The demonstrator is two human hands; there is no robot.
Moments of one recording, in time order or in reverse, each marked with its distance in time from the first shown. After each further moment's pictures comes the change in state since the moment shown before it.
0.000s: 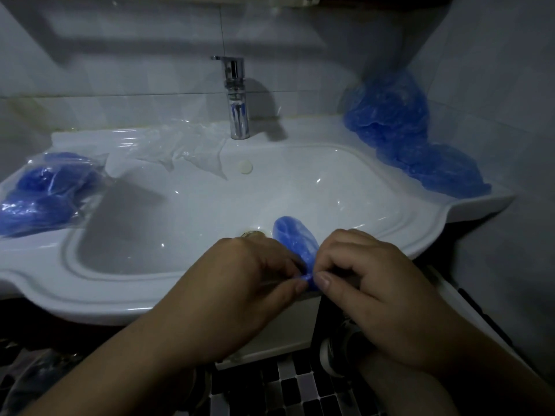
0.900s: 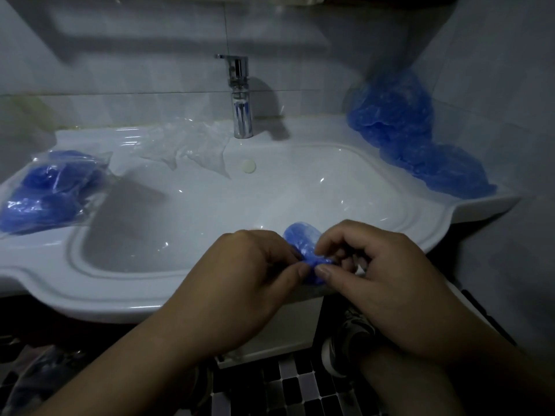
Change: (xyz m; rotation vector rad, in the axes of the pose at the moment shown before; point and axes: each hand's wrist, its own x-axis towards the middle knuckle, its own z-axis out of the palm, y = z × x) left_hand 0.004 -0.001 0.004 0.015 0.102 -0.068; right_hand 0.004 0.004 -0.001 0.100 0.065 0.135
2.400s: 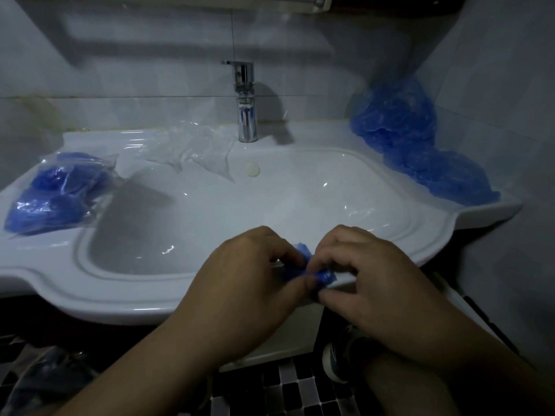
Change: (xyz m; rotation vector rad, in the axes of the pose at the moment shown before) left_hand -0.003 -0.001 0.004 0.037 0.091 -0.064; right_hand 0.007 -0.002 0.005 -0.208 -0.127 -0.066
